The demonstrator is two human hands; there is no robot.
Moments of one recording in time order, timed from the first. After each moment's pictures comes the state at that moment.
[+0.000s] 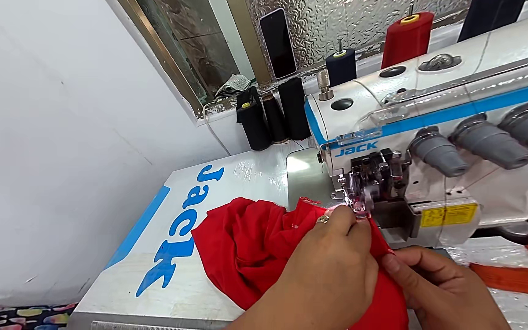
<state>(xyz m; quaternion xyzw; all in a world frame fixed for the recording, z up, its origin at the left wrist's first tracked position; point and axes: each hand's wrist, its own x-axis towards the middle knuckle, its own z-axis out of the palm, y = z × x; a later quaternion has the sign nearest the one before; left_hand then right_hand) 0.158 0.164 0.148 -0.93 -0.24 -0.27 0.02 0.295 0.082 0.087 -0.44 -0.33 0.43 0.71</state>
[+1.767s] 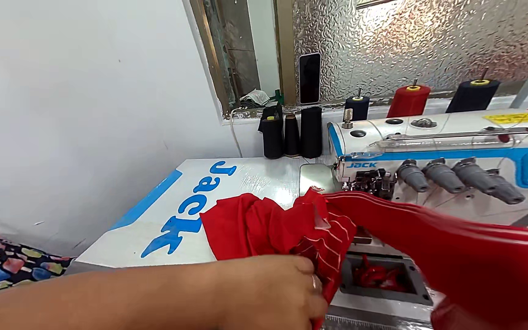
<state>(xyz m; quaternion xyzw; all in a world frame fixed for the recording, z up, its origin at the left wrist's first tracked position) 0.069 0.140 0.195 -0.99 0.10 0.05 0.05 0.286 0.017 0.129 -0.34 -0.54 0.12 0.76</state>
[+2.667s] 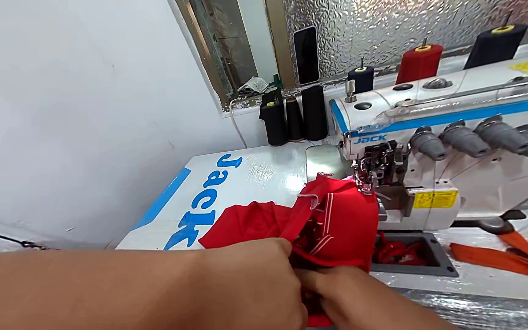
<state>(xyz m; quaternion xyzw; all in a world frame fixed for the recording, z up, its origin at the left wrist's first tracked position) 0.050 0.122 0.241 -0.97 0.07 0.21 0.11 0.238 0.078 0.106 -0.32 -0.87 0.20 0.32</state>
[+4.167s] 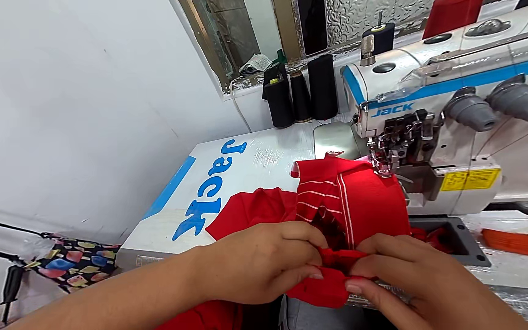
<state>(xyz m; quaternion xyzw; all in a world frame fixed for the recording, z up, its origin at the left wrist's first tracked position) 0.029 0.151 0.190 -0.98 -0.04 -0.13 -0.13 0.277 0.067 0.098 -0.39 -0.81 0.04 0.44</state>
